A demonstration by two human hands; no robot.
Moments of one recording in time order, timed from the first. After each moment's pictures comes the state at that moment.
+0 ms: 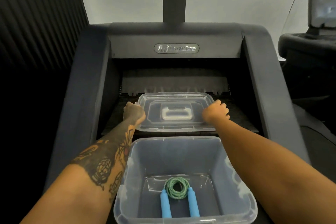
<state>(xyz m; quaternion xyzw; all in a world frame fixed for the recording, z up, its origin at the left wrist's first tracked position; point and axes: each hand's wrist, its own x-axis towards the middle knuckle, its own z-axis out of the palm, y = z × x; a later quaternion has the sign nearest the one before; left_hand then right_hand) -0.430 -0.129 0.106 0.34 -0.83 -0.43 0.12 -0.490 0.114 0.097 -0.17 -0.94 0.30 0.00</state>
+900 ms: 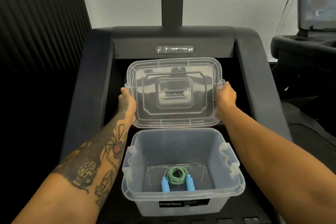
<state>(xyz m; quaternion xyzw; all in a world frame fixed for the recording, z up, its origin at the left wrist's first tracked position) -0.373 -0.135 0.139 0.26 -0.59 -0.74 0.19 -0.423 0.140 0.165 -0.18 -0.63 0.75 0.10</state>
